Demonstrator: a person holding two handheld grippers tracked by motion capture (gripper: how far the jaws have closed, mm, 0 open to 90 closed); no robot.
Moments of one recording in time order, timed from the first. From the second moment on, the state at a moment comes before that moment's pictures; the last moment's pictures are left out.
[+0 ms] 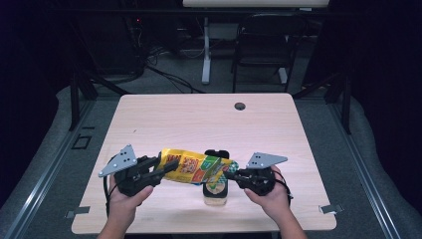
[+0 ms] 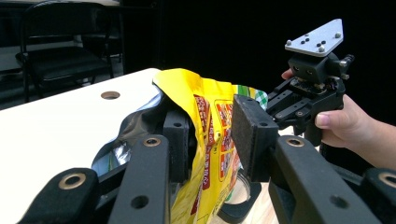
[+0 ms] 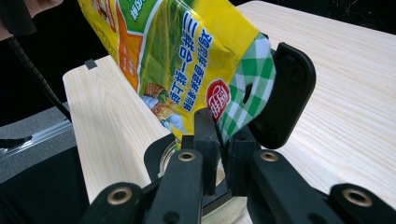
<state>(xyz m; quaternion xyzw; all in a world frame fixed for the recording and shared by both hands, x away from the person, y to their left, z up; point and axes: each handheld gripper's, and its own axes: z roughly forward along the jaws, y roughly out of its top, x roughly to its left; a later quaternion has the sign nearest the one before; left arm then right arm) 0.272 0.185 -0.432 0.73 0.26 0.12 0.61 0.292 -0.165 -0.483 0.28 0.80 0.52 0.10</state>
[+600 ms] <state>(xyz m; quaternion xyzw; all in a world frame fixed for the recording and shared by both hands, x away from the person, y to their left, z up) 0.272 0.182 -0.430 0.73 0.26 0.12 0.61 0.292 -0.166 -0.484 0.29 0.80 0.51 0.10</state>
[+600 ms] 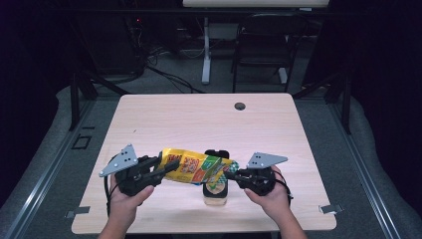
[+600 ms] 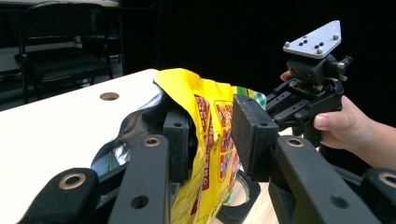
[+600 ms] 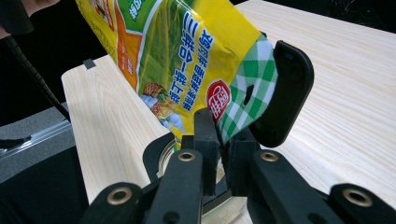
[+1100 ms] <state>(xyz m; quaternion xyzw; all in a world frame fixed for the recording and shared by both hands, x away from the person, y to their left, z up) 0.274 0.178 -0.429 0.73 0.26 0.12 0.62 0.293 -0.168 -0.484 0.29 0.80 0.51 0.10</state>
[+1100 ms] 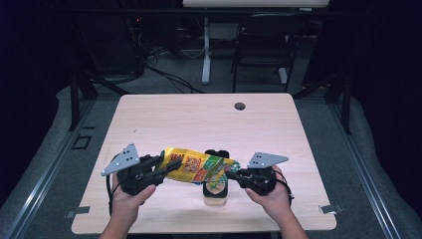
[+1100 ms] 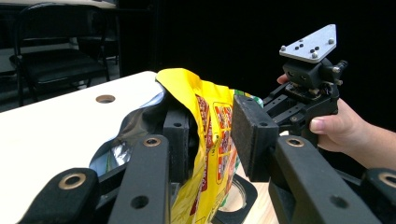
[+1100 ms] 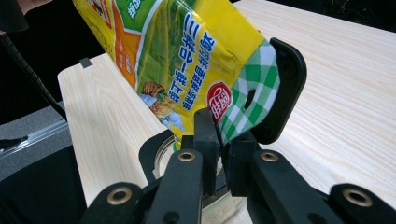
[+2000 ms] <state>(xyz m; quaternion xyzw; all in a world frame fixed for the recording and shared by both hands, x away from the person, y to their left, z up) 0.272 0.170 -0.427 0.73 0.25 0.11 0.62 0.295 -0.173 -0.488 0.29 0.80 0.51 0.10</state>
